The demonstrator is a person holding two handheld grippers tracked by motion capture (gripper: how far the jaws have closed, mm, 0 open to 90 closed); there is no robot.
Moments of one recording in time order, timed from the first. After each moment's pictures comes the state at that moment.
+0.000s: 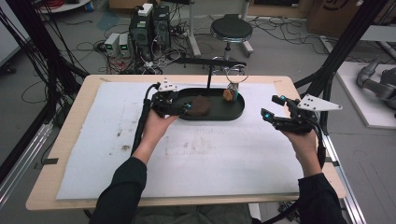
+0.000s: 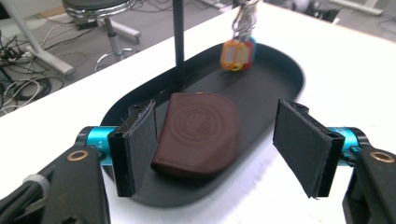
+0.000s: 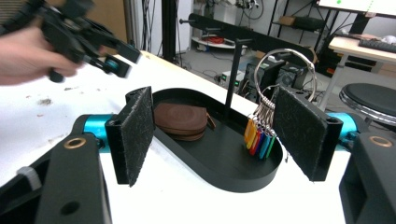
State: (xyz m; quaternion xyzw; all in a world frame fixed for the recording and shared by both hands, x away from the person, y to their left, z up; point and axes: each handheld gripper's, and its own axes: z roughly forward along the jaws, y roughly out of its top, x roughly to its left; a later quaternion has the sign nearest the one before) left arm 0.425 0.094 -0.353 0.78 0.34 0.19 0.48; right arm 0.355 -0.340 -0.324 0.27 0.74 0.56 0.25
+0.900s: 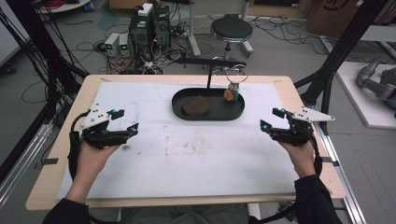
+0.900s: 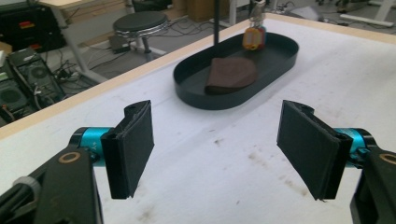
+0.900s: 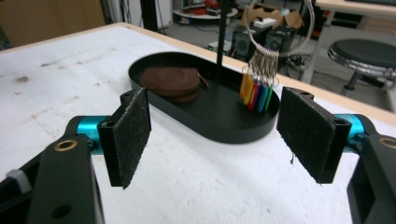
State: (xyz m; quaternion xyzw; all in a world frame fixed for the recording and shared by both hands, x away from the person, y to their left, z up) left arm 0.317 0.241 -0.354 0.75 0.33 0.27 0.51; right arm 0.340 -0.342 -0.357 0.34 0.75 0.52 0.24
